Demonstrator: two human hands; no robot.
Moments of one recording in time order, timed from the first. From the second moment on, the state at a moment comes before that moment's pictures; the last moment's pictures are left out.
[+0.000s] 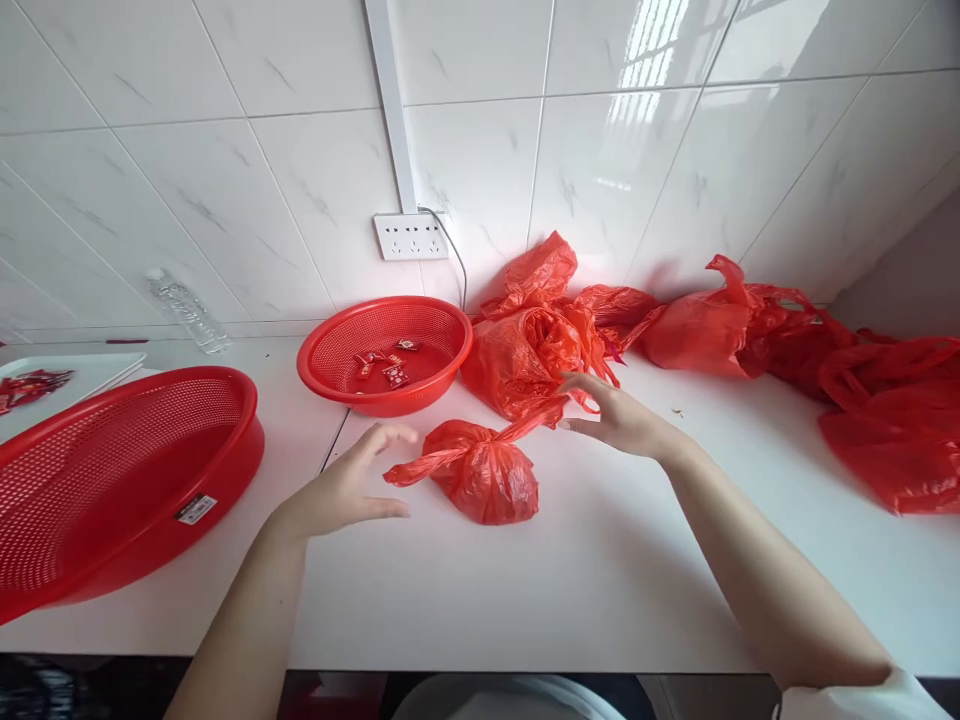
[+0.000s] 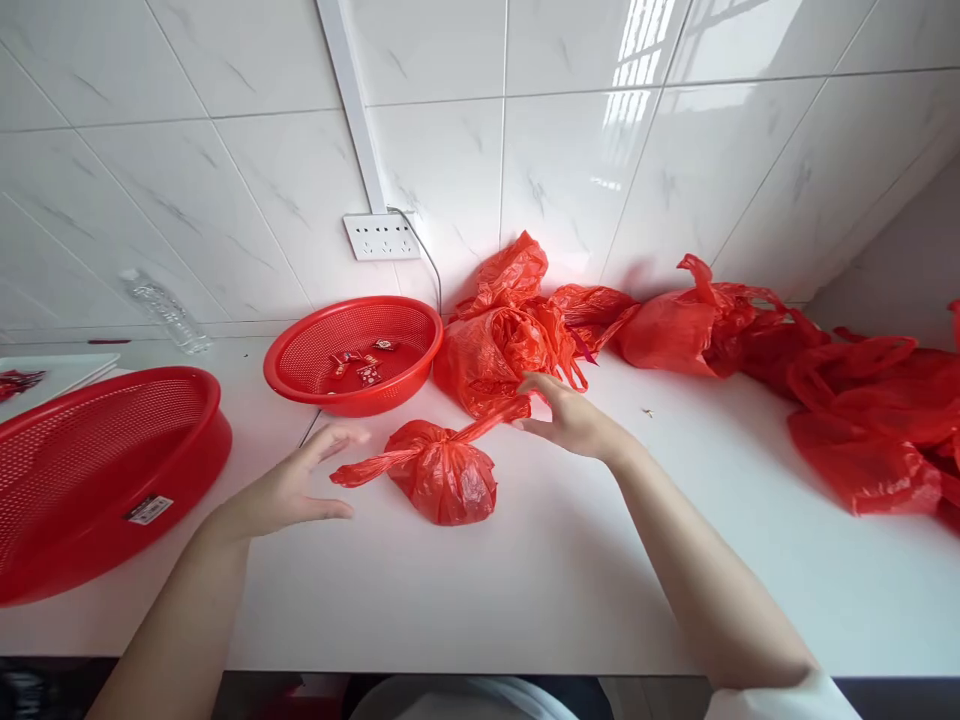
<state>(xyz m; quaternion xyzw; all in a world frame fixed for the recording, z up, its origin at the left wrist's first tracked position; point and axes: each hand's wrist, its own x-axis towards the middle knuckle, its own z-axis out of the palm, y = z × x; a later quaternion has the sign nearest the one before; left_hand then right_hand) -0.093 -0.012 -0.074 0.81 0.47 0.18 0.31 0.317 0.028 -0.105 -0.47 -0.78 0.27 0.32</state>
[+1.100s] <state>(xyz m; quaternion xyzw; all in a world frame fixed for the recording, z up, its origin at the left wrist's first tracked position) -0.058 0.043 -0.139 0.83 0.40 0.39 0.03 0.498 -0.005 -0.070 -0.89 -0.41 0.06 0.21</state>
